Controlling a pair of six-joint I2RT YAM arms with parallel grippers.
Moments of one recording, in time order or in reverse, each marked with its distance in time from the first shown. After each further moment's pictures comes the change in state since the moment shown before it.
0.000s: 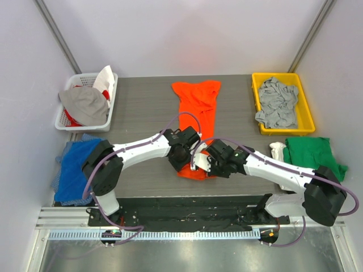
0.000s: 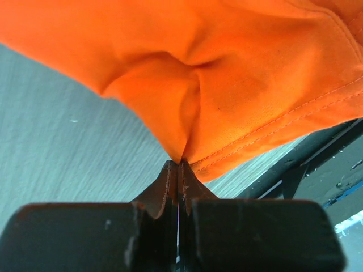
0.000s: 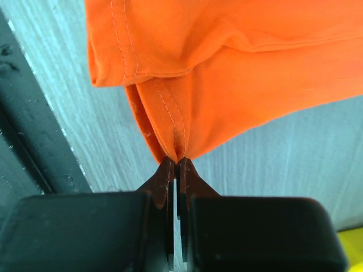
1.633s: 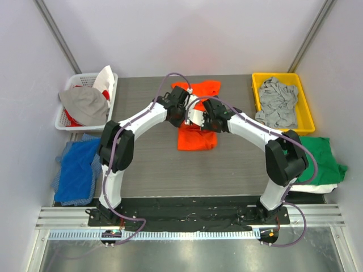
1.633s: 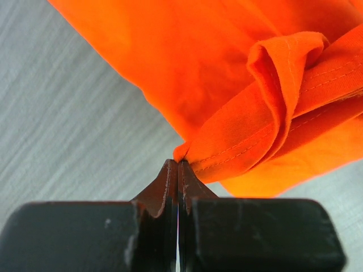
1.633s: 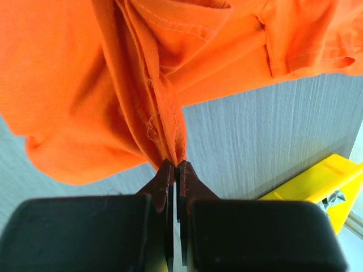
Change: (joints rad) left arm 0.322 0.292 0.449 0.139 -0.062 0.164; right arm -0.308 0.468 0.488 0.181 0.137 -0.288
